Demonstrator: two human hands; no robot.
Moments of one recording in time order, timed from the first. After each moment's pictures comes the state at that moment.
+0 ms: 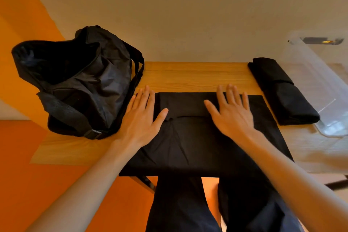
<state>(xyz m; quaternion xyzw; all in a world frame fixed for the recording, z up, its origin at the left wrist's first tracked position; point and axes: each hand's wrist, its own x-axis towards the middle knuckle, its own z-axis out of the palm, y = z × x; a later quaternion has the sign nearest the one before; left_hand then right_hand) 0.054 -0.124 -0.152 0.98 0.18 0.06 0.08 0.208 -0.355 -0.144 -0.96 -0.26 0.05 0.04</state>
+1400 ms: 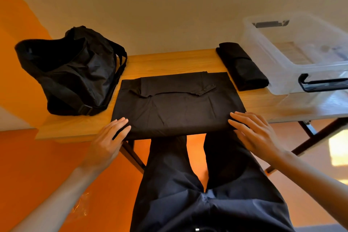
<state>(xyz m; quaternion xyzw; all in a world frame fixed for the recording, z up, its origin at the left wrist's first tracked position) -0.097 -0.144 -0.202 0.96 -0.08 0.26 -0.02 0.140 -0.572 -0.212 -0.78 -0.52 -0.29 0.18</state>
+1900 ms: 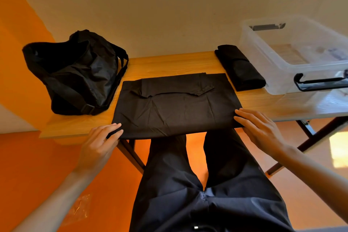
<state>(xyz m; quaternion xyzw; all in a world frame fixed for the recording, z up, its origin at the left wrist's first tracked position) -0.115 -0.146 -0.191 0.95 -0.04 0.30 -0.02 0.163 -0.594 -0.219 -0.79 -0.53 -0.27 0.15</state>
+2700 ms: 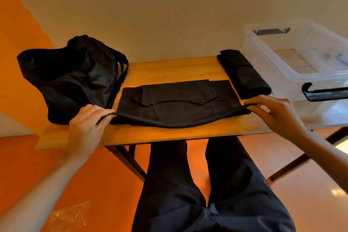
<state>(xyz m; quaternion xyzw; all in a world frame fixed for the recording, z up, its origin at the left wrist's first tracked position) -0.062 -0.126 -0.119 0.92 -0.01 0.40 0.07 0.186 -0.571 -0.123 -0.81 -0.46 -0.15 0.33</state>
